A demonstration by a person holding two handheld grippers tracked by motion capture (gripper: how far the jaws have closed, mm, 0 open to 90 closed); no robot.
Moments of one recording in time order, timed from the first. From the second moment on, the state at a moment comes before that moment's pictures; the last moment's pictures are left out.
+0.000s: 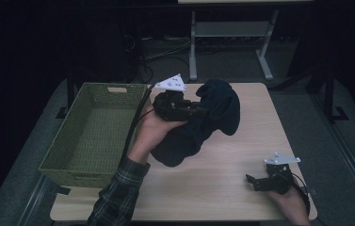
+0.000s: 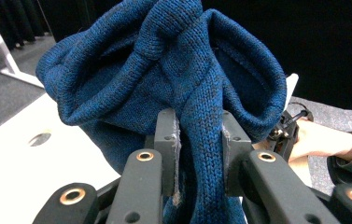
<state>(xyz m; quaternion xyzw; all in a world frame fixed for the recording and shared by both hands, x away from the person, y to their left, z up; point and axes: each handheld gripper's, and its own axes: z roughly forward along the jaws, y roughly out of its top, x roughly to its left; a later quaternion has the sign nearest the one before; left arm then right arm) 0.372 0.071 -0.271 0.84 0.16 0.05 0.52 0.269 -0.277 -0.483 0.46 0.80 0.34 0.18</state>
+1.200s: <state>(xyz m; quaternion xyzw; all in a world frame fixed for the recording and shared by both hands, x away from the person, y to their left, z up) 0.415 0.011 -0.392 0.88 0.24 0.02 0.42 0.270 -0.277 -0.483 0.46 0.80 0.34 0.18</state>
